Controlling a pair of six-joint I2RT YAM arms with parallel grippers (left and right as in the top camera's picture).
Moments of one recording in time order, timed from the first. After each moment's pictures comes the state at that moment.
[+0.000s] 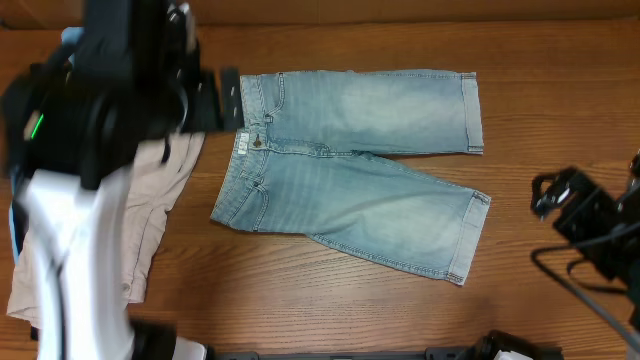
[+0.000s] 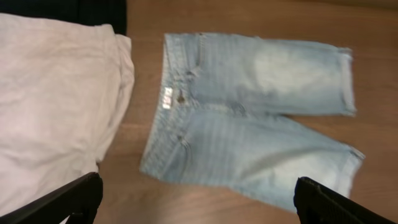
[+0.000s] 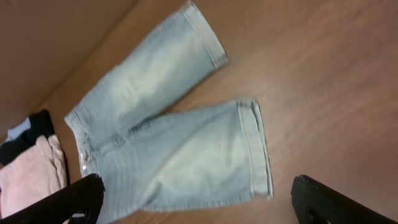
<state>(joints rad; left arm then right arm) -0.22 1.64 2.38 -1.68 0.02 -0.29 -0.37 0.97 1.50 -1.46 -0.27 0.38</state>
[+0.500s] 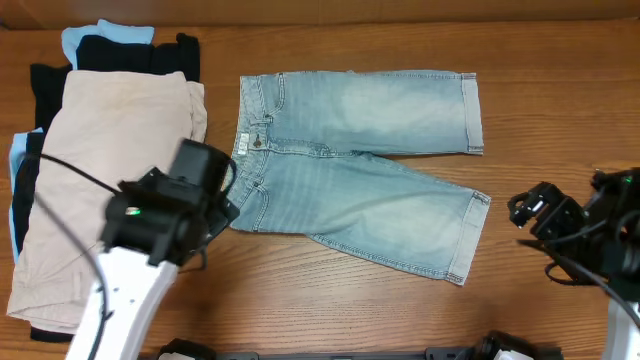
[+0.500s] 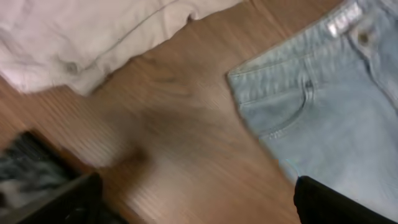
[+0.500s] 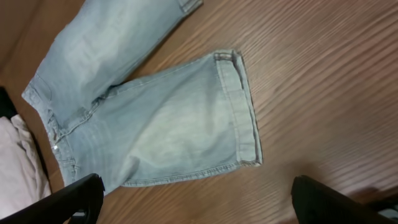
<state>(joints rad) -0.31 1.19 1.21 -1.39 -0.30 -1.13 -0.37 0.99 1.25 -1.40 -0.29 0.38</state>
